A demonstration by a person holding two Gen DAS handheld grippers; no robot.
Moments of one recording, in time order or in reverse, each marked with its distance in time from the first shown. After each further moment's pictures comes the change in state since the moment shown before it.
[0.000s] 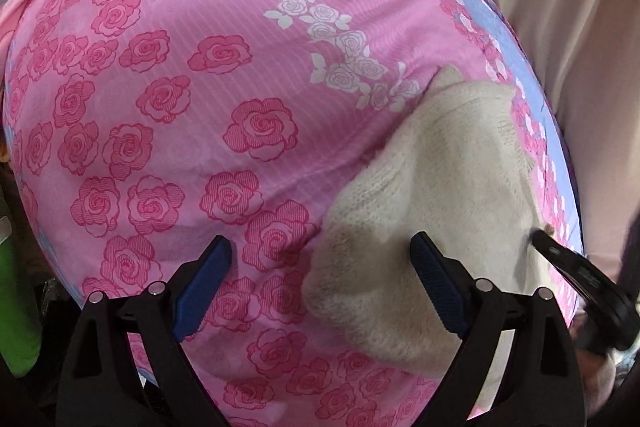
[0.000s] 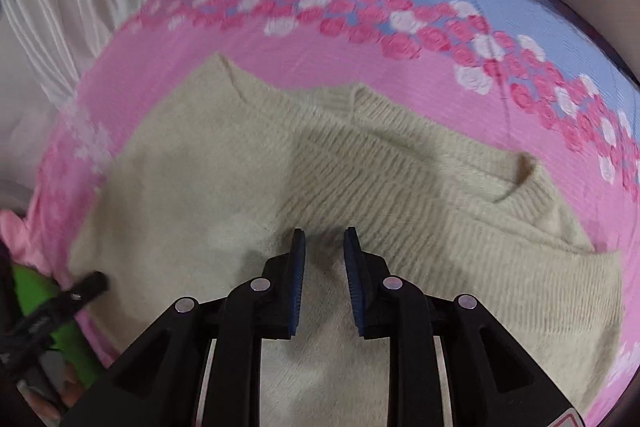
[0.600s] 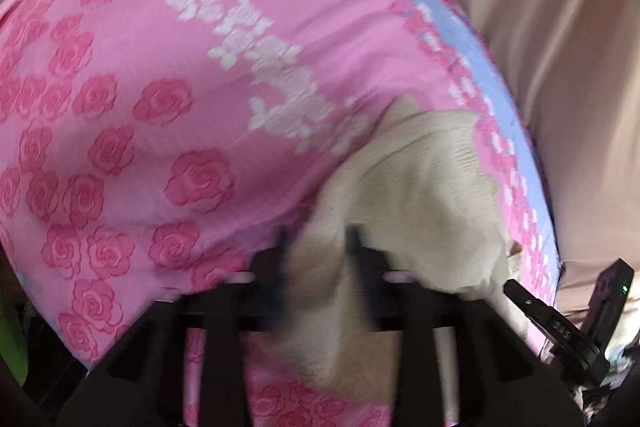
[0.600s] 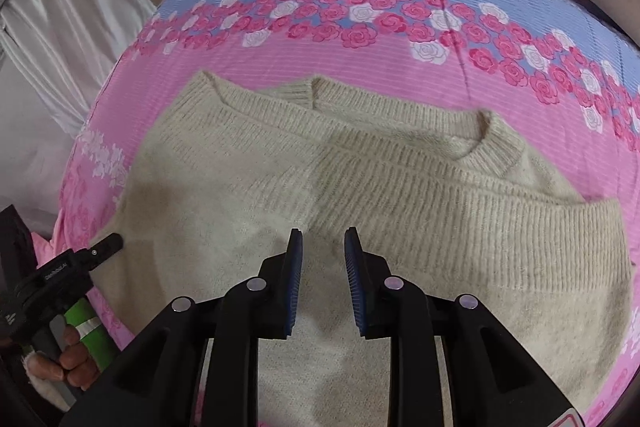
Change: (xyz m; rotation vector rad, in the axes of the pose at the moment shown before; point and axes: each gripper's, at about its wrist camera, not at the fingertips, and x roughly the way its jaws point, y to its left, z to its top) left arm 0.004 -0.023 0.028 0.007 -0.010 -0.079; right arm -0.001 -0.022 -0.012 0.045 0.052 0.047
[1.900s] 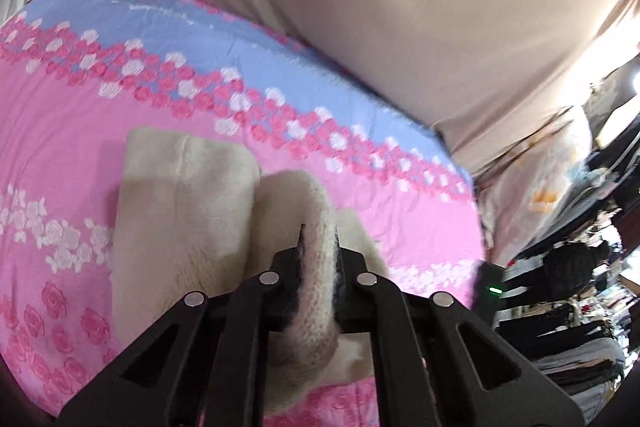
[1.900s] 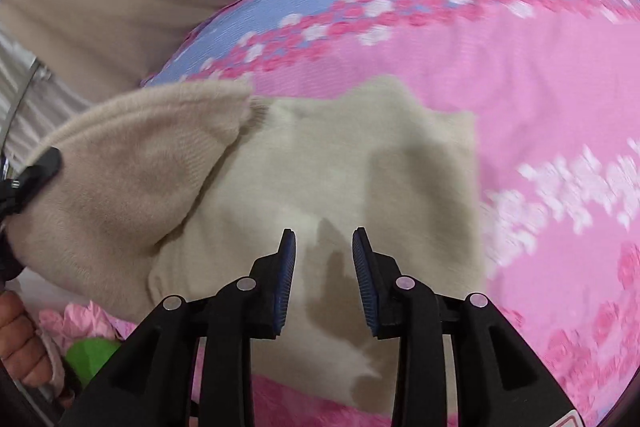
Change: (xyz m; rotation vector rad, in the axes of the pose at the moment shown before) left arm -0.054 -0.272 -0.124 0.617 0.081 -0.373; right arm -0.102 -0.189 -0.125 0.412 -0.181 0.065
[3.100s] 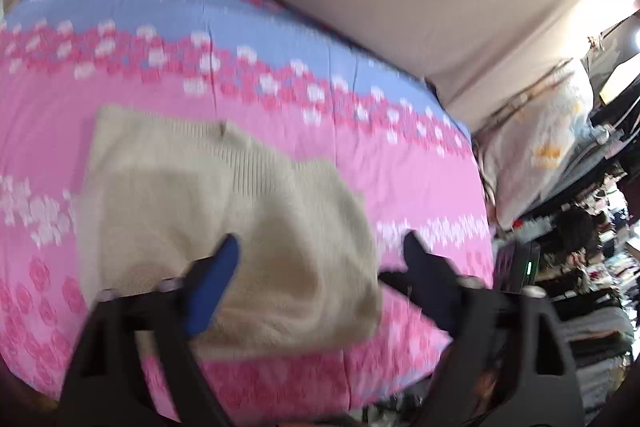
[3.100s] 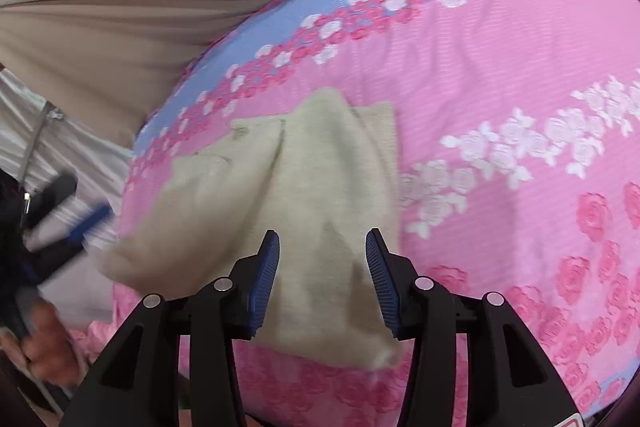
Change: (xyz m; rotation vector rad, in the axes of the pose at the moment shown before) left arm 0.011 -0.032 -0.036 0.082 0.133 -0.001; right arm -0.041 -0.032 -0.002 0.070 -0.058 0.100
